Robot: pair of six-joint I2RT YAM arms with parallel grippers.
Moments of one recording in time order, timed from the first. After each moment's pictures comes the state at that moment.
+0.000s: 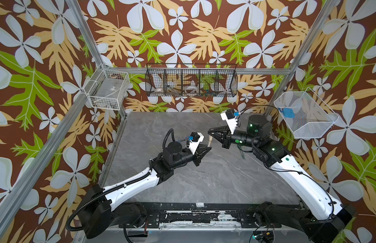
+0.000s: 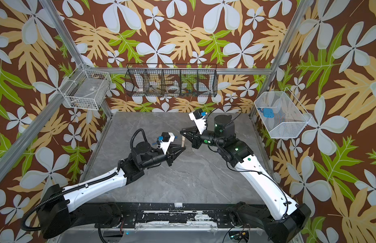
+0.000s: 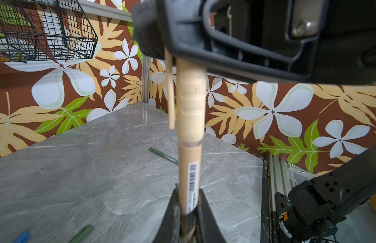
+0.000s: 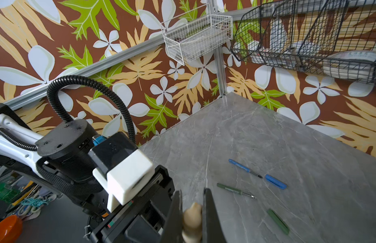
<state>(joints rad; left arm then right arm) -0.81 1.25 0.84 0.36 0.27 -0.17 0.51 1.19 1.27 -0.33 -0.61 0.13</state>
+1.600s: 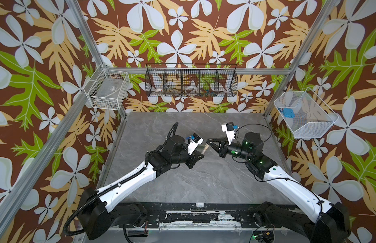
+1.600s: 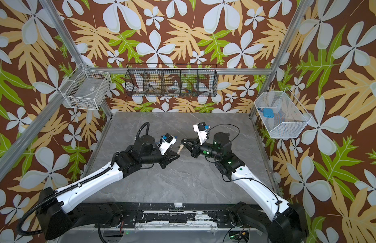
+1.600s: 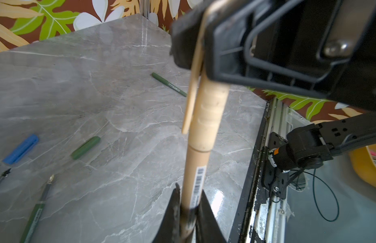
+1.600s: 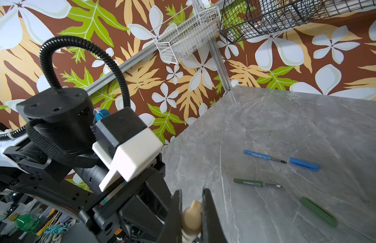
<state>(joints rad) -0.72 1.24 0.99 -0.25 0.39 -0.14 0.50 1.12 0.82 0.14 -0.61 0.42</state>
